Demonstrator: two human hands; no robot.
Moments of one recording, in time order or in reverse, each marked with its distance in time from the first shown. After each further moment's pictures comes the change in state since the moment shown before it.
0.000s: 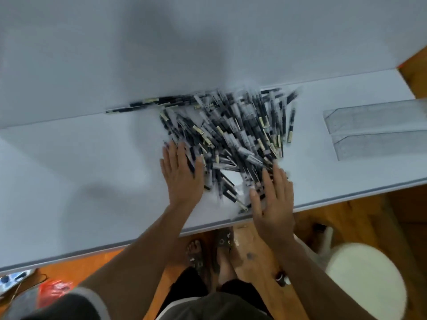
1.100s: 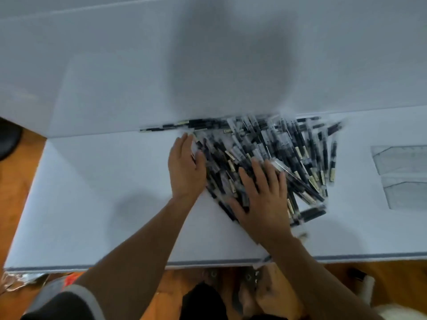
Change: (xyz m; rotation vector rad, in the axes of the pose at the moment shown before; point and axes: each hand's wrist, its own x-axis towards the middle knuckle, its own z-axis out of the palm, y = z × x) left_hand 0.078 -0.004 -0.030 -0.097 0.246 0.057; right_hand 0.086 -0.055 0.031 -0.151 -0.059 -0.369
